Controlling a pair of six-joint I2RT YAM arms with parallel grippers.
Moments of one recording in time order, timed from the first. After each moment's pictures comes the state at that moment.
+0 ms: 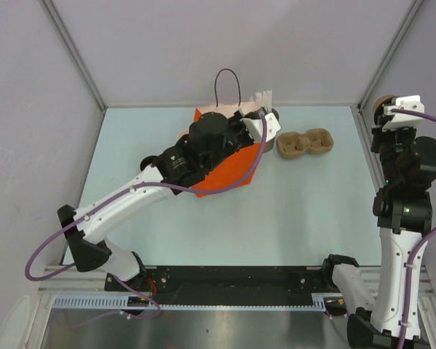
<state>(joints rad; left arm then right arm) -1.00 1.50 1.64 -0.25 -0.28 0.65 -0.18 0.81 1.26 -0.35 -0.08 -0.30</state>
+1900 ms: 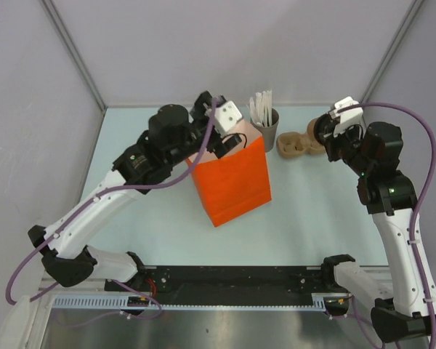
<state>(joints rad) -0.87 1.32 1.60 -0.43 -0.05 0.45 0.14 0.92 1.28 -0.56 -0.20 -0.30</state>
